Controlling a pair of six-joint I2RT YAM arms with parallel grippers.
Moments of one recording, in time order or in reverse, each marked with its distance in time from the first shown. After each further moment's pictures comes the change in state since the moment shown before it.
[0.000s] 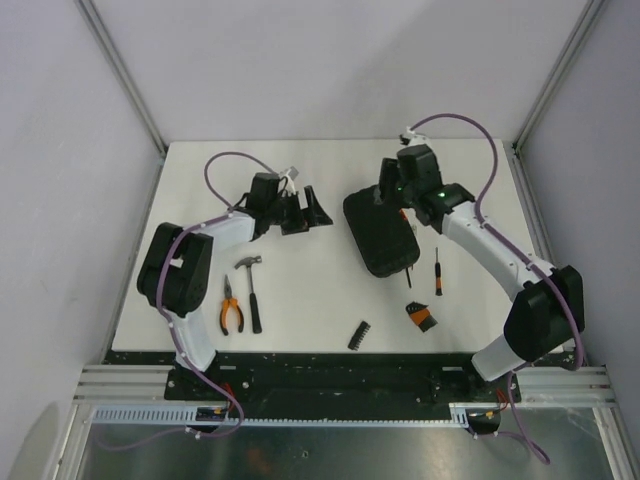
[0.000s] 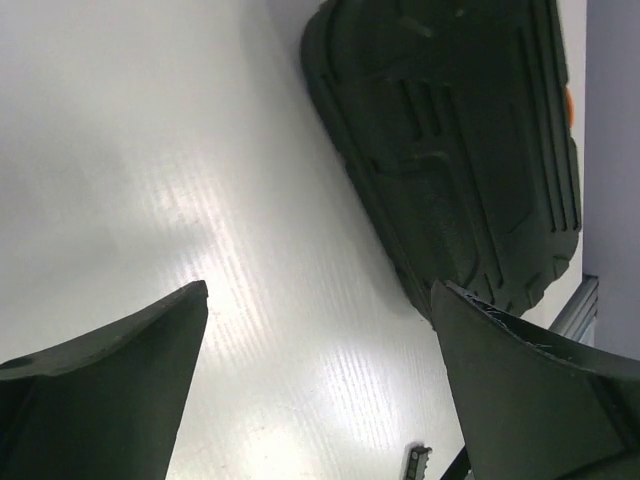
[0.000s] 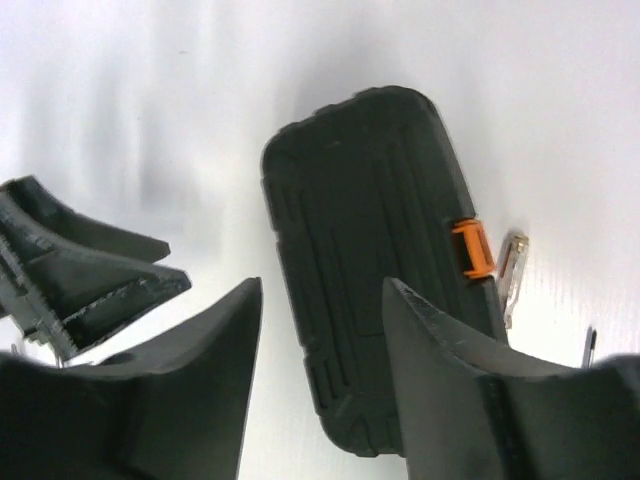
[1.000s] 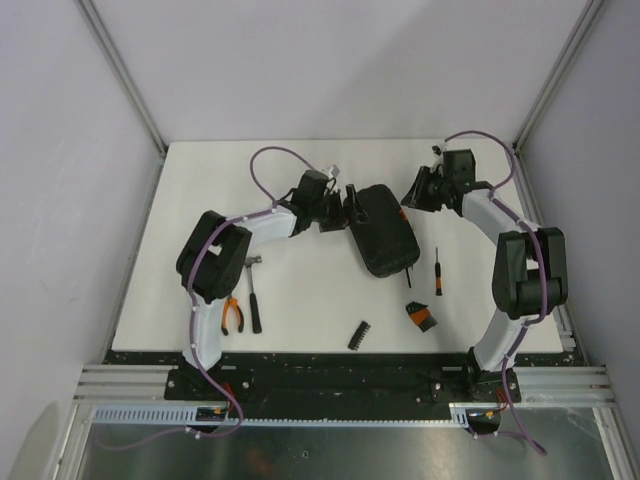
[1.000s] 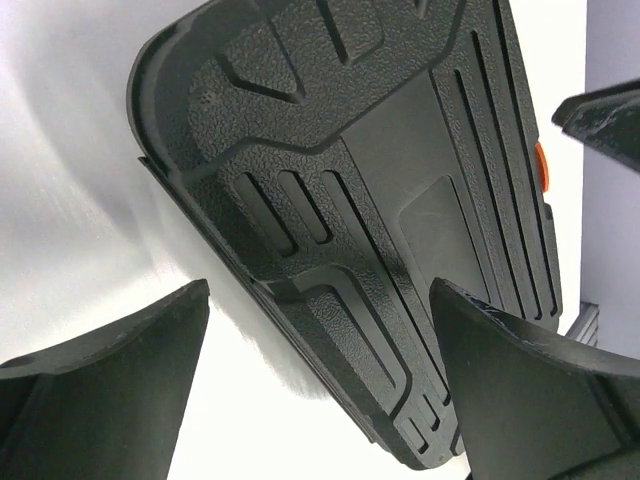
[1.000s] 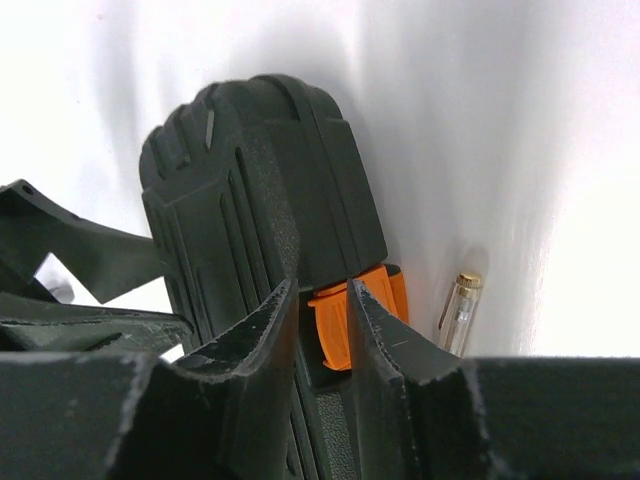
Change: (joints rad) left arm -0.214 0.222 0.274 -0.005 -0.149 -0.116; right arm -0.406 0.238 -0.081 0.171 -0.560 -0.030
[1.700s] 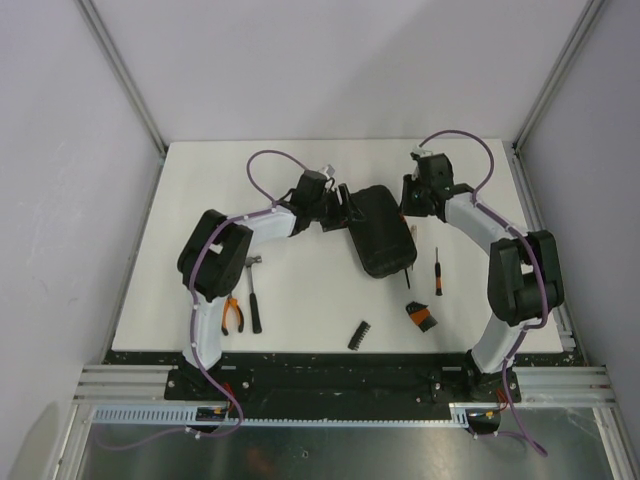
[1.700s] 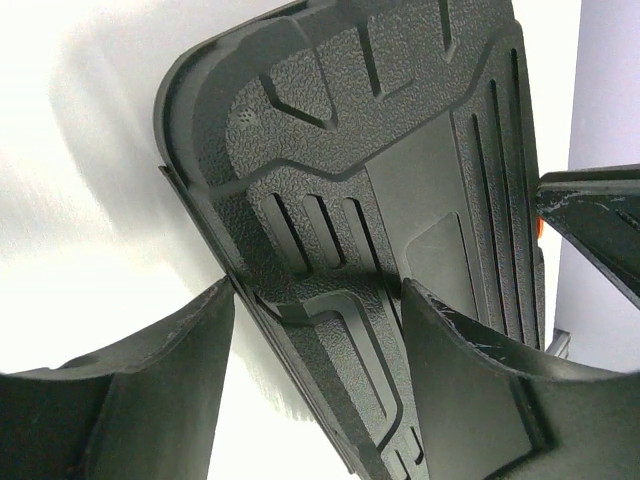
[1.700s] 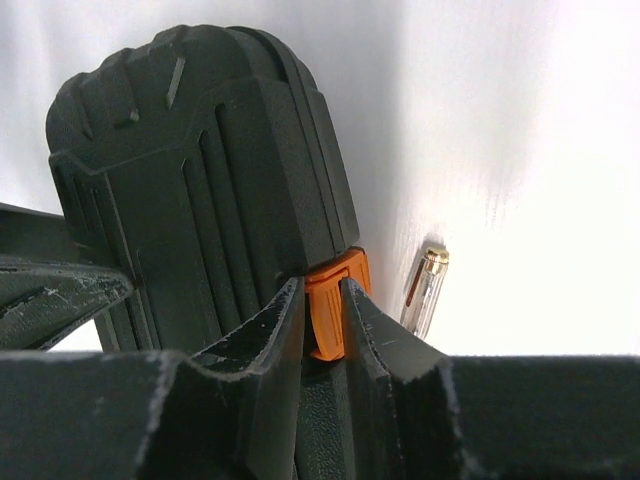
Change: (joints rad) left arm 0.003 0.019 -0.001 0.019 -0.029 -0.088; right arm 0.149 -0.024 -0.004 -0.077 0.299 -0.137
